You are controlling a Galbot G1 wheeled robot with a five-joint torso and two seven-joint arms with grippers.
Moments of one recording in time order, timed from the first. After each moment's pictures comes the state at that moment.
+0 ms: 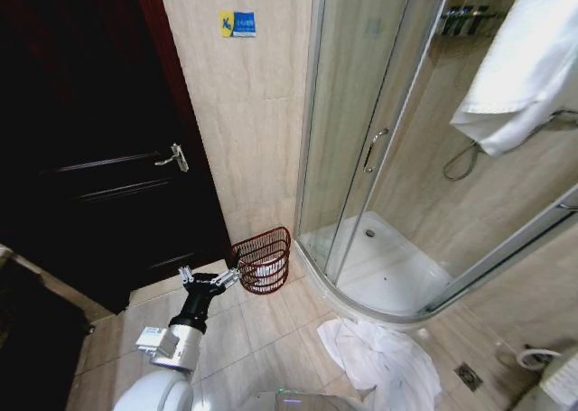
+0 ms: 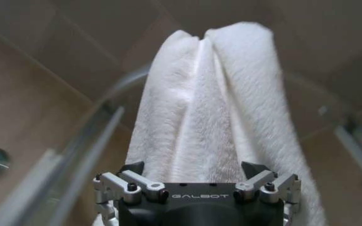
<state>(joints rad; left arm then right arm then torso) 1.86 -1.61 -0.59 -2.50 -0.11 0.09 0.14 0.28 0.74 0.27 1.50 0.48 -0.11 0.20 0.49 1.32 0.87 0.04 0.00</state>
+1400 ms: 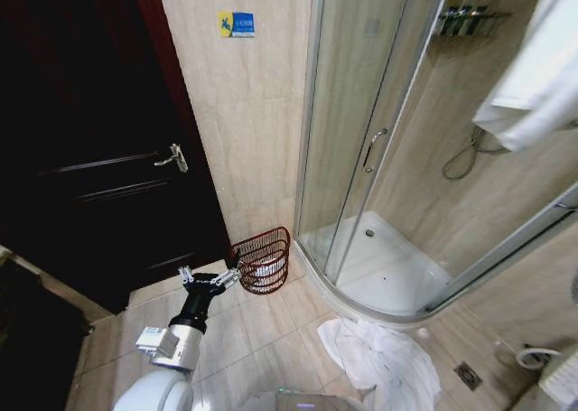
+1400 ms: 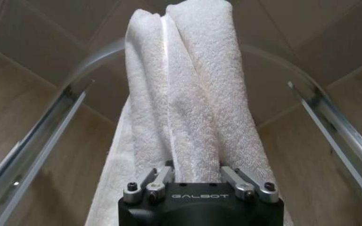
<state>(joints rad) 1.86 -1.61 -0.59 -2.50 -0.11 0.09 0.14 0.29 0.72 0.32 1.44 0.60 -0.16 0.17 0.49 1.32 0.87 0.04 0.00</state>
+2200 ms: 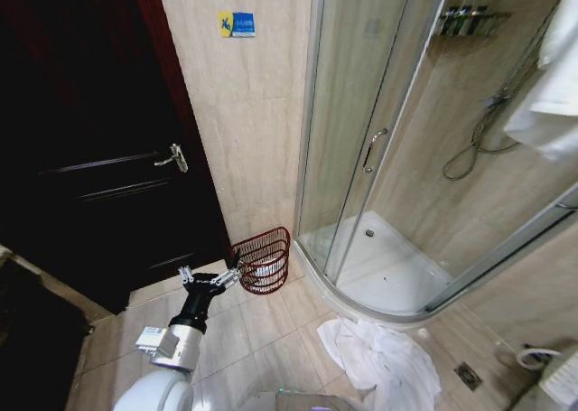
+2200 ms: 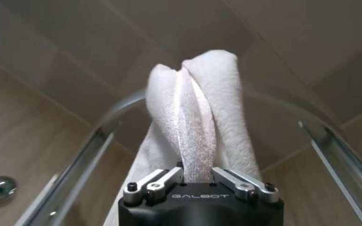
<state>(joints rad) 1.86 -1.61 -0.59 -2.50 -0.11 0.09 0.14 0.07 0.60 0.49 1.60 0.71 -0.04 0.06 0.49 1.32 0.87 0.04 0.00</state>
